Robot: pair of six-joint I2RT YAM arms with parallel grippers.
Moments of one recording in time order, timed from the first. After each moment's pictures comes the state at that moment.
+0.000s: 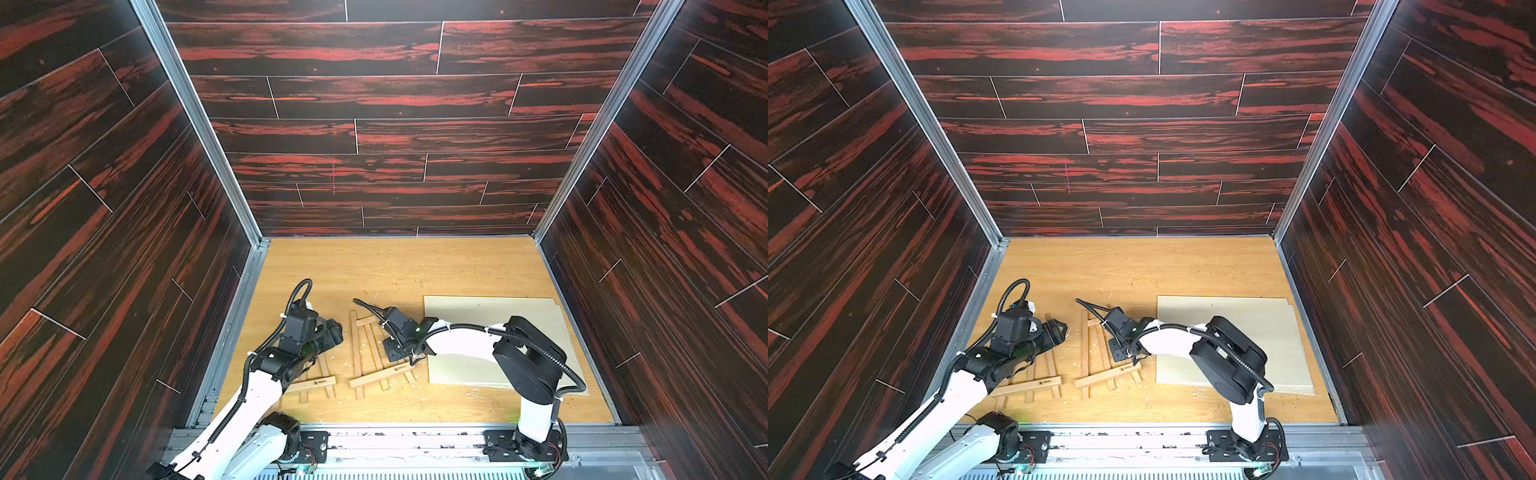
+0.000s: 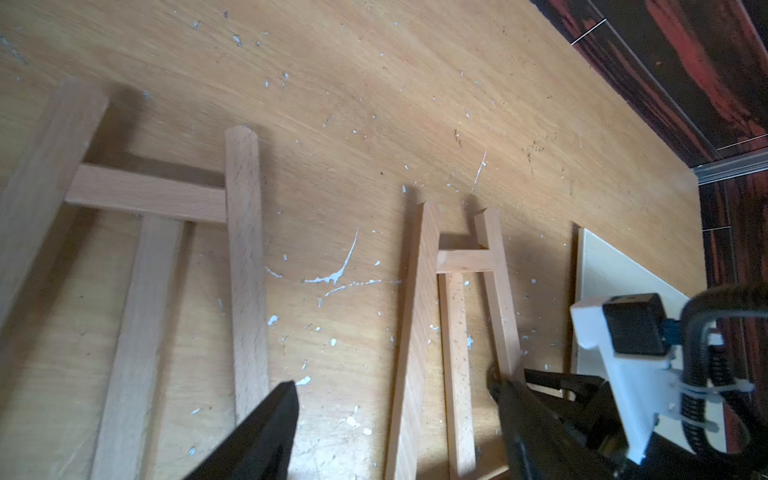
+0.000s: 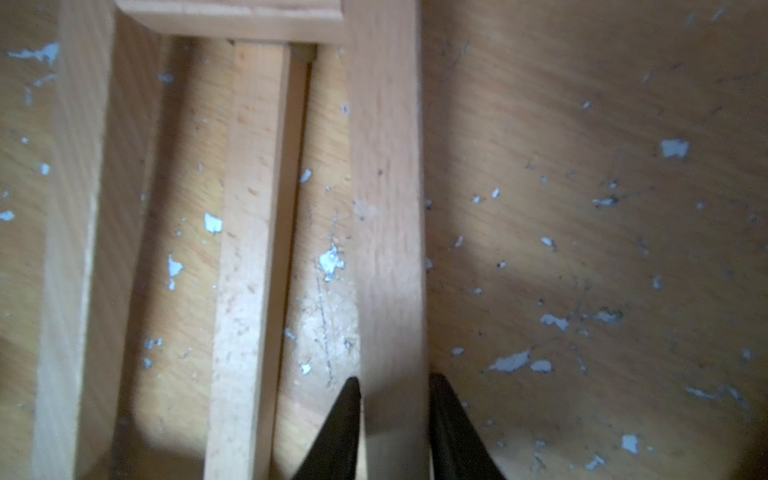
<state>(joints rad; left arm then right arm) -0.32 0.87 0.58 -0.48 0.02 -0.73 0.99 1.90 1.17 -0.42 0.07 0.52</state>
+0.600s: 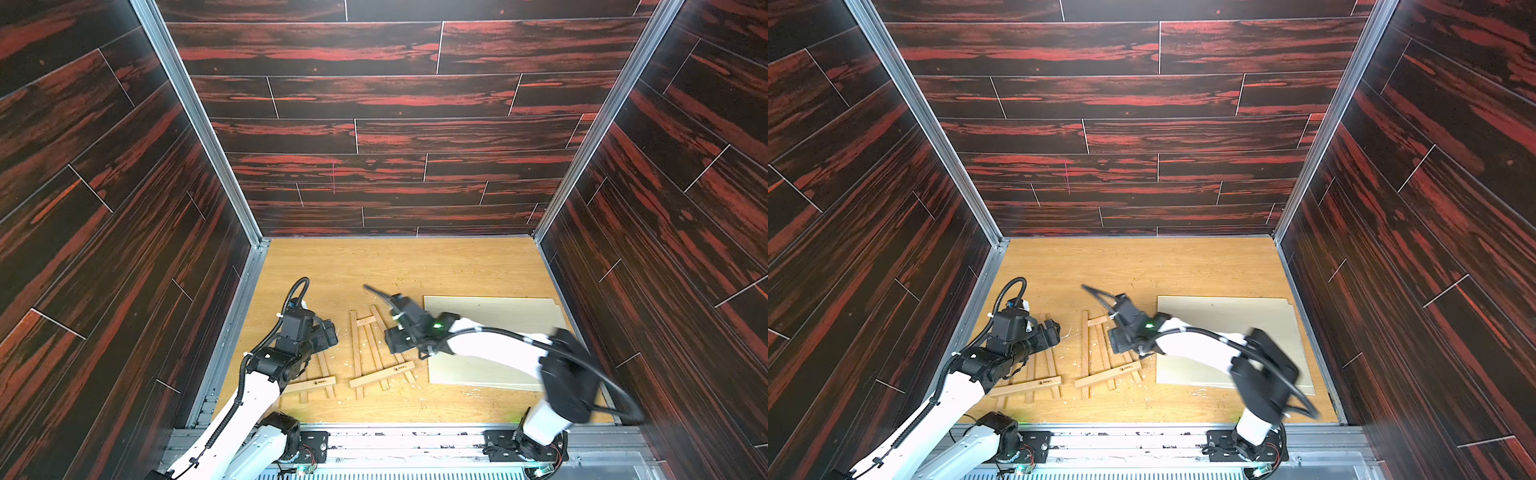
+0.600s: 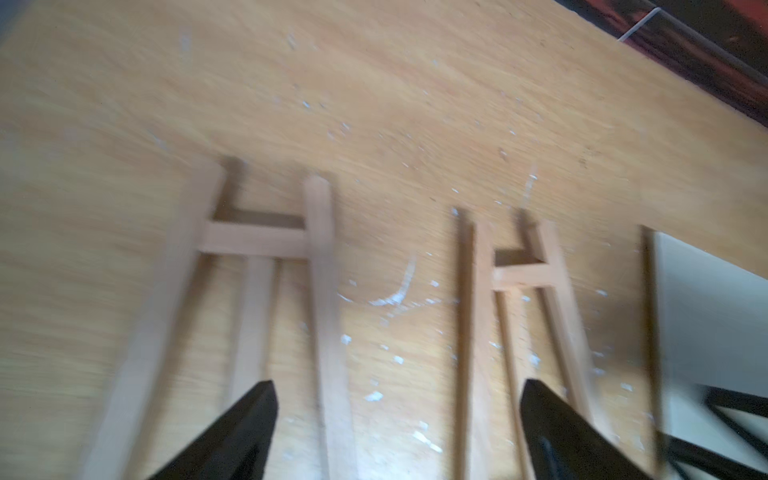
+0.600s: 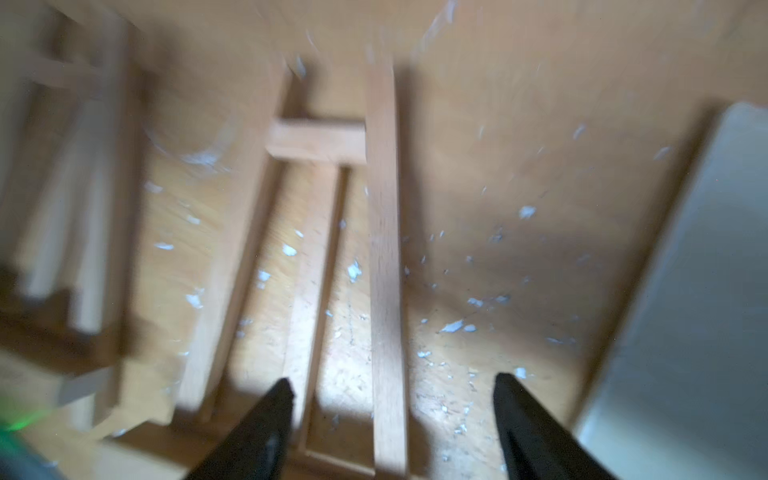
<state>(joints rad) -0.28 0.86 0.60 -0.54 -0.13 -0.55 0.96 1.61 1.08 -0.40 0.12 0.46</state>
